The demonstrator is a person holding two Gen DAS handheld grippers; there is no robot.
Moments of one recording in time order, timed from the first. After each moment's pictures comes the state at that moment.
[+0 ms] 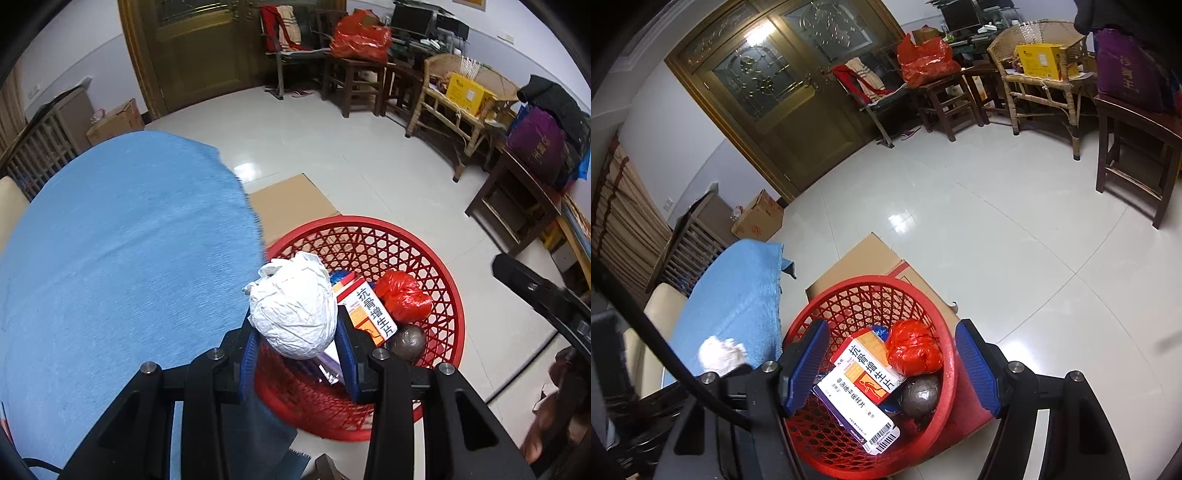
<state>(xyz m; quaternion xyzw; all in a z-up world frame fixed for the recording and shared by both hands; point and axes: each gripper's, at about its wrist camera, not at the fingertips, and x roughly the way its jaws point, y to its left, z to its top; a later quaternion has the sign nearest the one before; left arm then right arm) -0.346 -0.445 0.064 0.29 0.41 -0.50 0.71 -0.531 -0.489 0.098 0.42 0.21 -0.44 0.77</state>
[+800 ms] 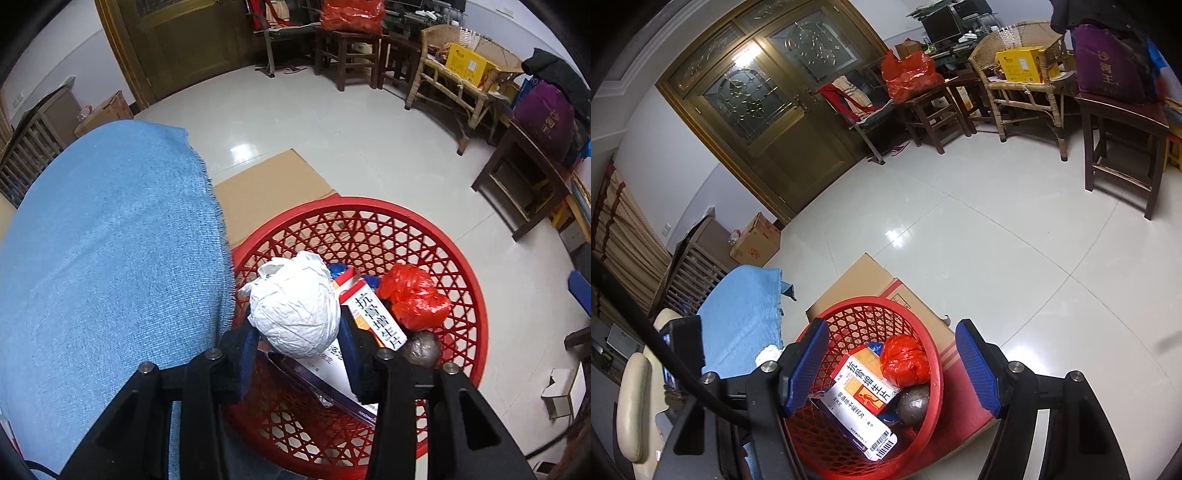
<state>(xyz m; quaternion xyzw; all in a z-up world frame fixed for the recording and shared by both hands) -0.349 -0.485 0.025 0.34 0.43 -0.48 0.69 -0.553 -0.490 0.108 0.43 0.17 -0.46 0.76</state>
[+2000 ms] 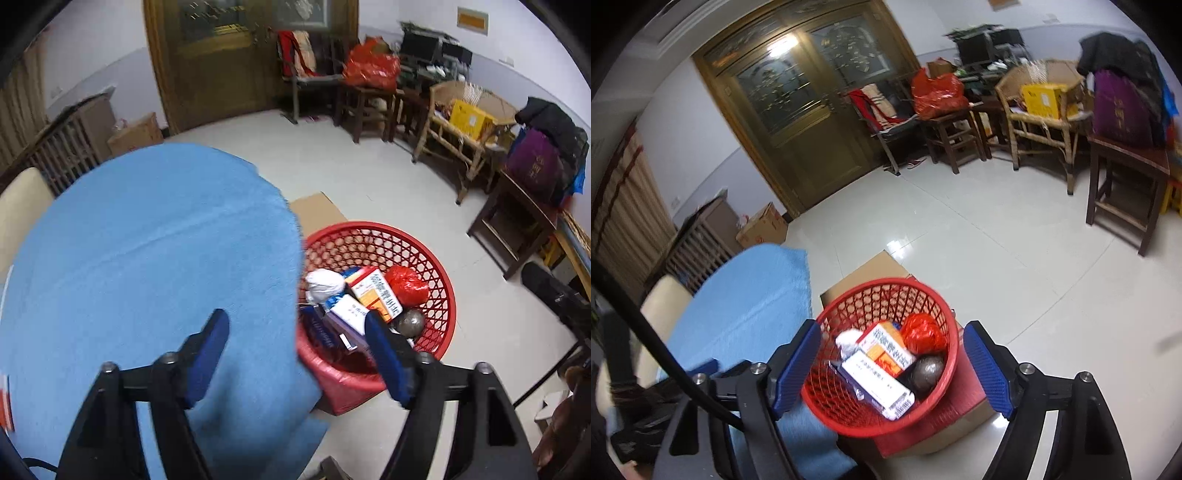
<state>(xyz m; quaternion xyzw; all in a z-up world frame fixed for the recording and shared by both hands) -0.343 -0.351 0.107 0.25 0.37 -0.49 0.75 -0.536 -0.405 0.152 0.35 0.20 -0.46 0.79</state>
